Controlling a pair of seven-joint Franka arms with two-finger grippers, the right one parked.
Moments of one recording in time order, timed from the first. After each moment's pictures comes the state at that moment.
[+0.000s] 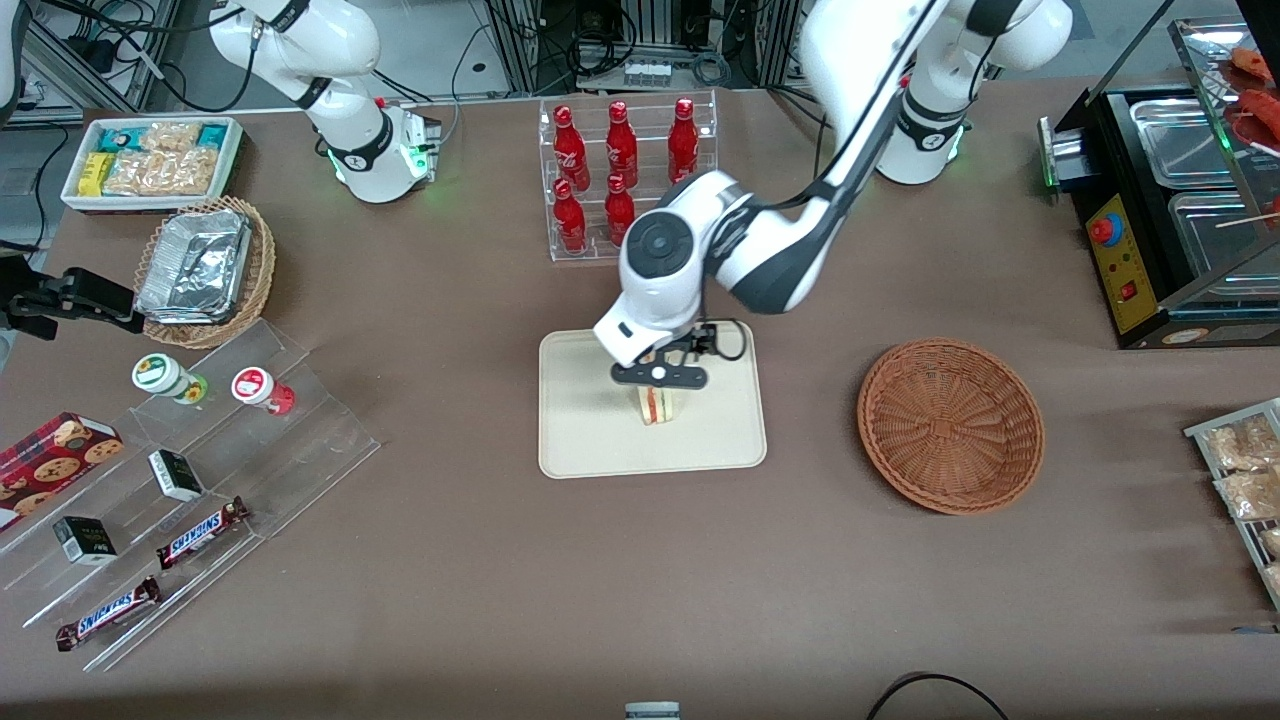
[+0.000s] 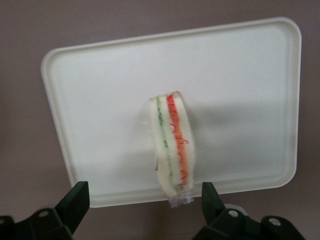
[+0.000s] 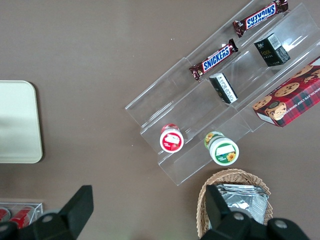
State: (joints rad) arm -0.72 0.52 -0.04 -1.50 -0.03 1.97 -0.68
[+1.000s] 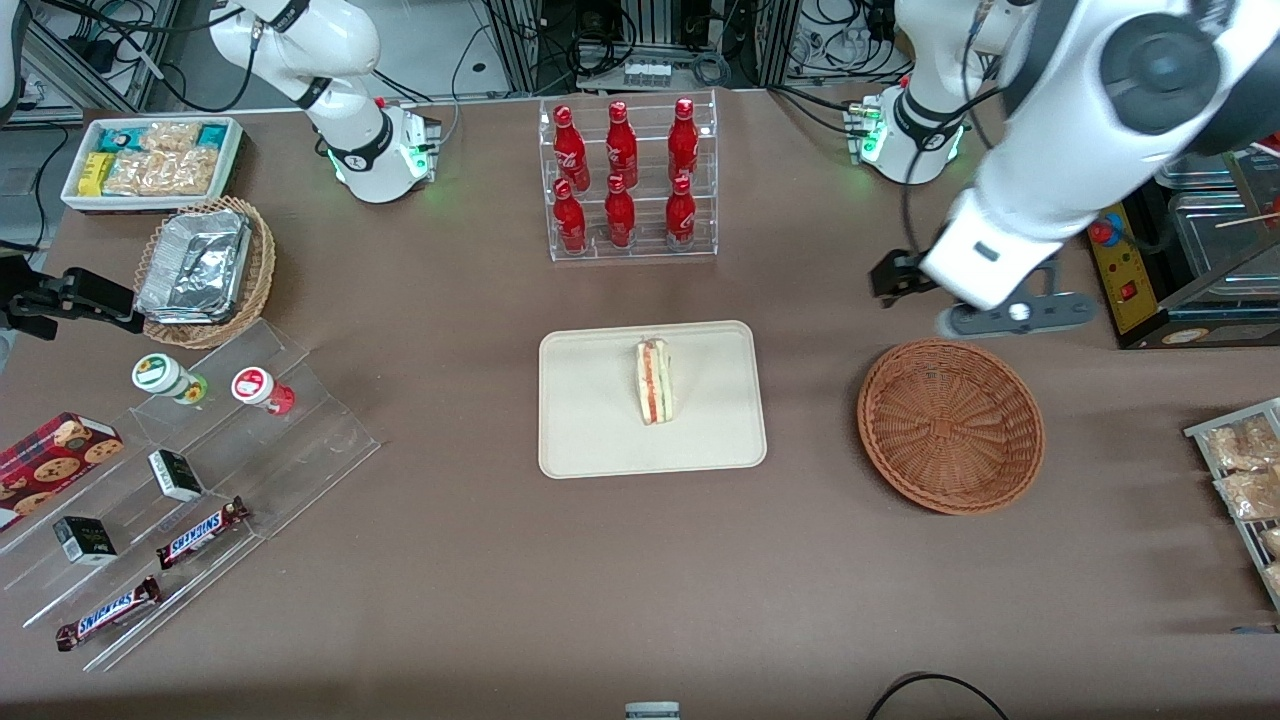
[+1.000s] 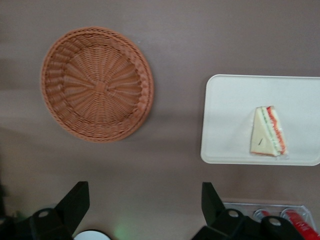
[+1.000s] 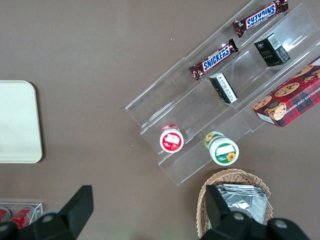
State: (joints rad) arm -0.29 0.07 -0.03 -1.54 -0.03 1.52 -0.38
